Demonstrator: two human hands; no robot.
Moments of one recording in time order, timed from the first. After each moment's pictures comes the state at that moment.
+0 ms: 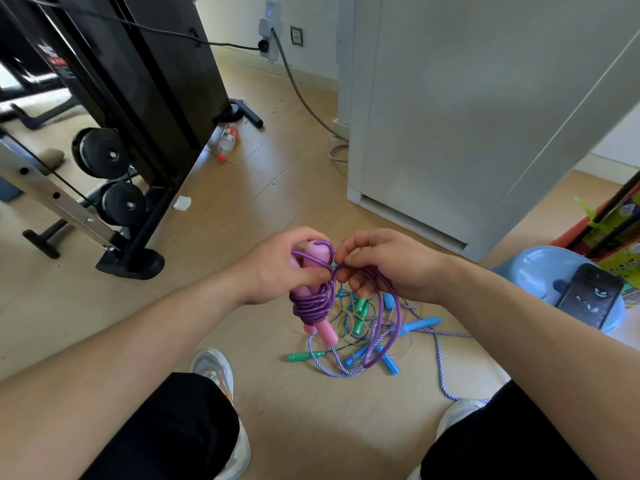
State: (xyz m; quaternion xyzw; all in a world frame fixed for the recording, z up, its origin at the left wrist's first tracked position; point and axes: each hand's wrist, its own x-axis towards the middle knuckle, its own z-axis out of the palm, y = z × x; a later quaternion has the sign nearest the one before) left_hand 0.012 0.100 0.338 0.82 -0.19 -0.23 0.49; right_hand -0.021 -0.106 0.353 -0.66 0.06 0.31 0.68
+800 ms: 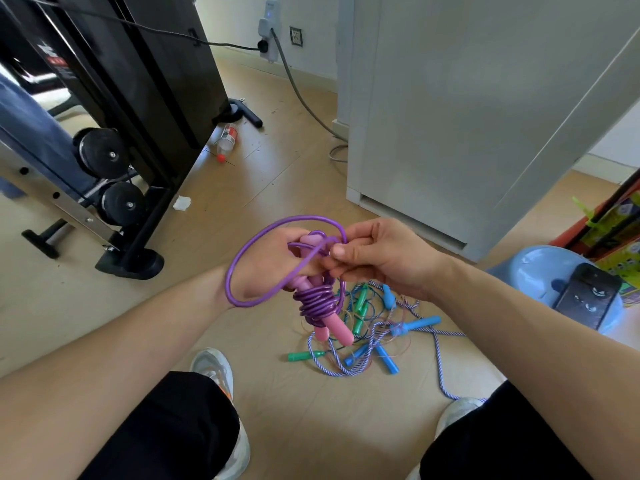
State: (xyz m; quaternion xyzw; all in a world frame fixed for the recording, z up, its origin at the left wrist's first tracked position) left_hand 0.004 0.093 0.358 0.78 -0.14 -0.28 0.54; right_hand -0.023 -0.107 0.354 -0.61 -0.02 0.26 0.75
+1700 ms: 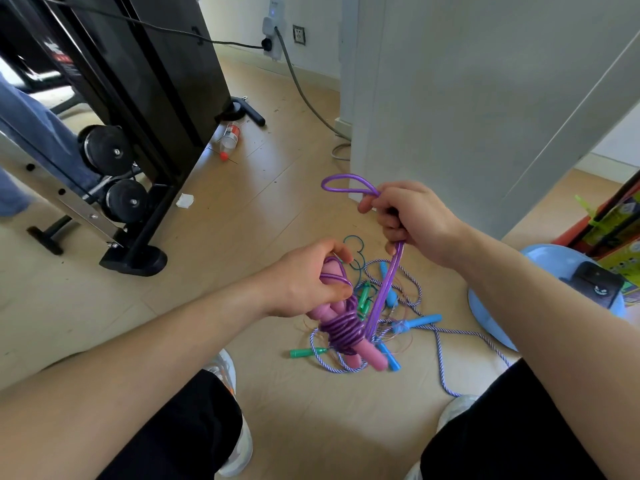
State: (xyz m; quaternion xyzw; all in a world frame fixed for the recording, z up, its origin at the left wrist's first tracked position) left_hand -0.016 0.078 0.348 0.85 -0.19 -0.28 0.40; right_hand -0.004 -0.123 0.383 -0.73 0.07 0.13 0.67
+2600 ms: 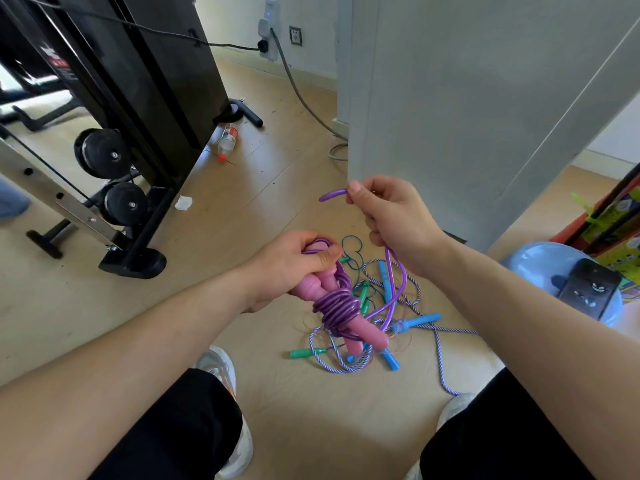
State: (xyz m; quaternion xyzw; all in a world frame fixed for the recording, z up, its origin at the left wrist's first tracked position) left_hand -0.011 0.081 0.360 0.75 -0.10 -0.31 0.57; right_hand -0.008 -0.104 0.373 -0.74 0.04 0.02 0.67
